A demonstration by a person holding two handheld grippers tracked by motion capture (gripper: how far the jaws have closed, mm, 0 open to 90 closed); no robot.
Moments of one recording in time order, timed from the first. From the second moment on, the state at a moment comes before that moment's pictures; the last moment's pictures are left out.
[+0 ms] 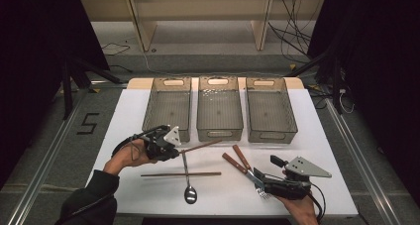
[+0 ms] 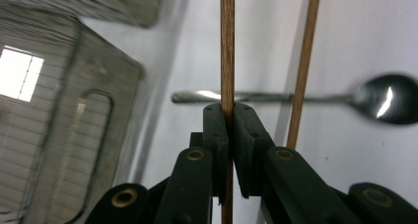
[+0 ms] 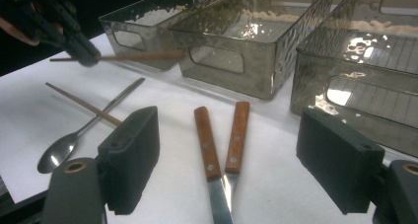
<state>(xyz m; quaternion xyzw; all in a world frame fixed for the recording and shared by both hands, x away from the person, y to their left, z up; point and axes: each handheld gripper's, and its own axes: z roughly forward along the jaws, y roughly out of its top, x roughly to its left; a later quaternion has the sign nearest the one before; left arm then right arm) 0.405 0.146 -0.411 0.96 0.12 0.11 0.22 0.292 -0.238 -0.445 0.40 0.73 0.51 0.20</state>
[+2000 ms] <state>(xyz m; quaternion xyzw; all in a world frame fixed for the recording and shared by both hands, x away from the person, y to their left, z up) 0.520 0.192 -0.377 0.82 0.42 0.21 0.33 0.291 -0.239 -0.445 0.40 0.73 0.52 0.20</state>
